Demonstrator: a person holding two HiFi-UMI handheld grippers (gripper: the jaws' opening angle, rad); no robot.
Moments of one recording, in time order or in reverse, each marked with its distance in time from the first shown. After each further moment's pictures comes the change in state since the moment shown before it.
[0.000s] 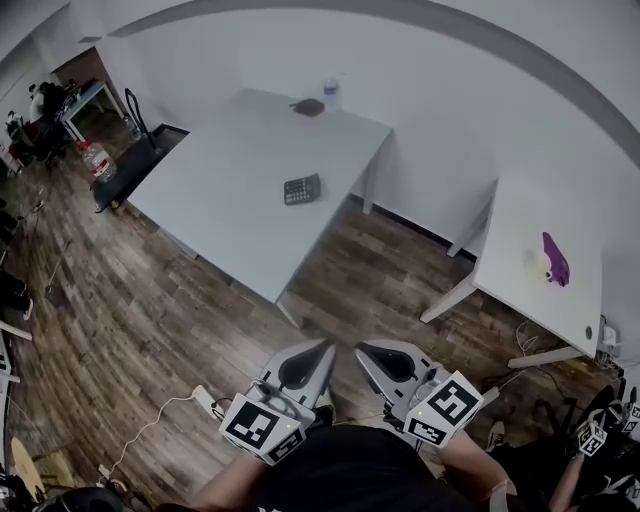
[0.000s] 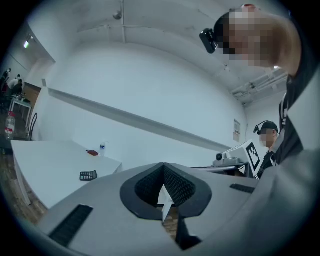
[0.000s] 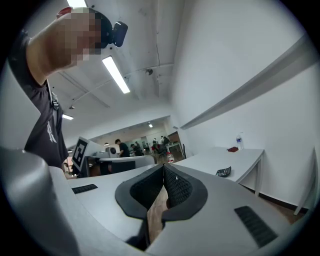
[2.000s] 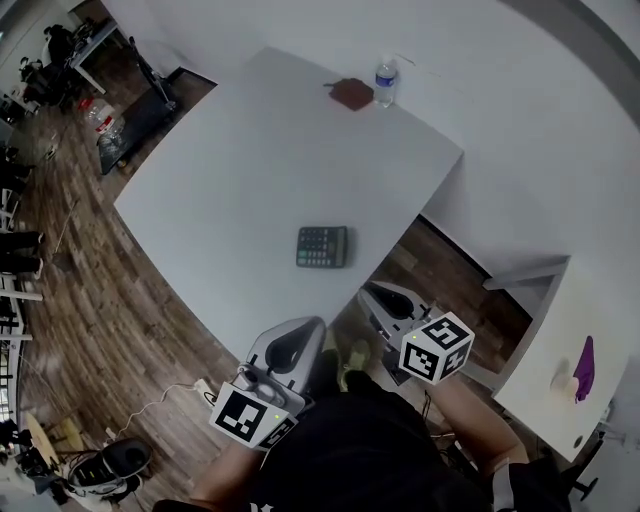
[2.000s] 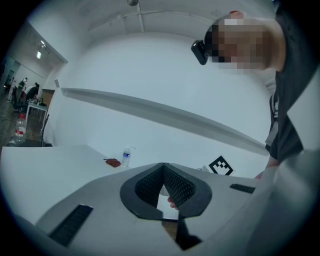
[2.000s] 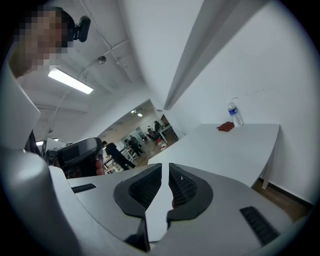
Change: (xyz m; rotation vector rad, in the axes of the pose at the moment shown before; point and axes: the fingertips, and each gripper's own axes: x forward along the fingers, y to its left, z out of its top) left arm 0.266 0.318 0.063 -0.036 0.005 0.242; right arm 0.305 -0.397 -0.002 0.296 0.243 0.024
